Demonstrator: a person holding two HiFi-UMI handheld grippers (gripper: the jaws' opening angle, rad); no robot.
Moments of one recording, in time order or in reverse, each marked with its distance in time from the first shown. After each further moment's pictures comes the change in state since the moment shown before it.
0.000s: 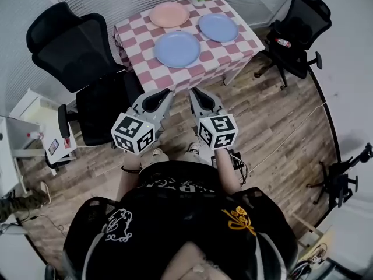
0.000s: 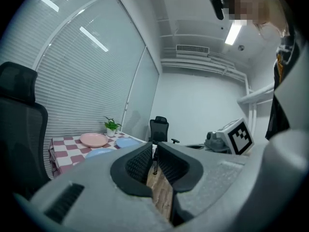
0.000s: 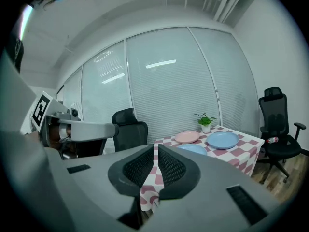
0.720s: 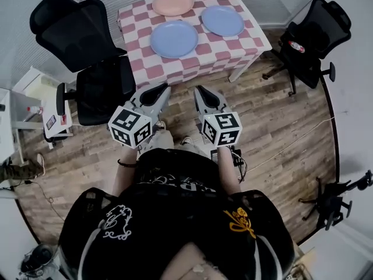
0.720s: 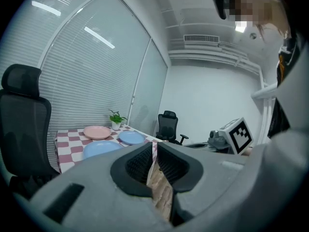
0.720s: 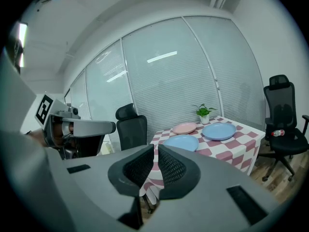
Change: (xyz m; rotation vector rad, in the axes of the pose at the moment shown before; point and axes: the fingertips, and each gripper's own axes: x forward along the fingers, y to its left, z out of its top) left arm 0.067 -0.042 -0.029 -0.029 0.066 0.143; right arm -0.036 -0.093 -0.029 0.035 0.084 0.111
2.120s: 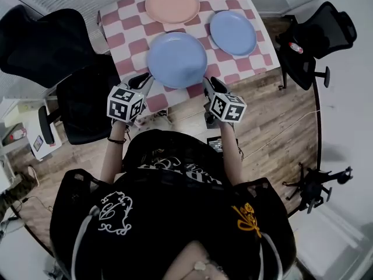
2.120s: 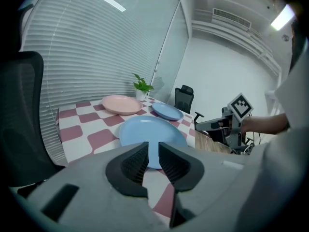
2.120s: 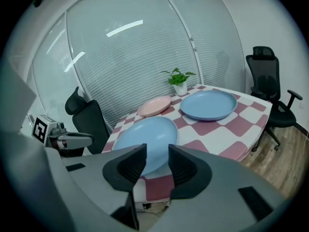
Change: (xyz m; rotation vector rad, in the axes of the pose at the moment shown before) left arm 0.138 0.296 -0.085 -0.099 0.356 0.009; right arm 0.232 -0.162 -0.042 0.248 0.292 -0.263
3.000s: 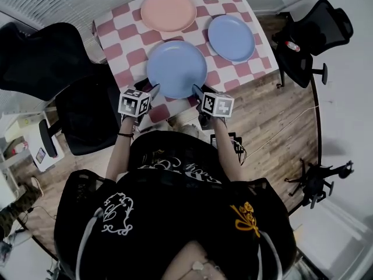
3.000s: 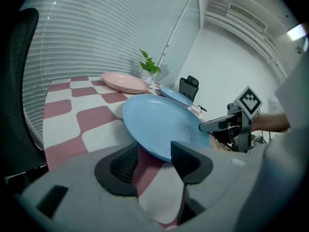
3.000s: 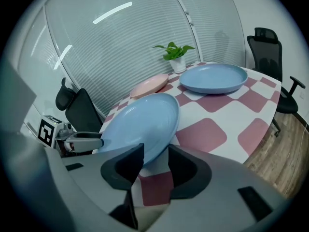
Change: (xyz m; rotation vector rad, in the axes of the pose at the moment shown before) left arm 0.070 0.041 -0.051 -0.094 0.137 -0.020; right arm 0.062 -0.007 -0.047 0.081 0.189 -0.023
